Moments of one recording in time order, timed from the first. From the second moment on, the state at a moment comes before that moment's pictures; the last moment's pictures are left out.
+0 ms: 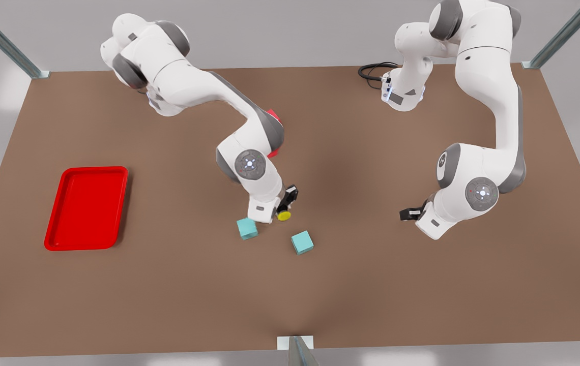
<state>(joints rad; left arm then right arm) -0.12 0.44 -0.09 -1.51 0.00 1.81 -0.24 0.56 0.74 0.21 -1.11 0.03 1.94 0.22</state>
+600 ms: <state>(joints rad) -0.12 0.47 -0.09 -1.51 0.01 1.81 -0.24 0.78 1.03 0.07 -1.02 0.05 2.14 0.79</state>
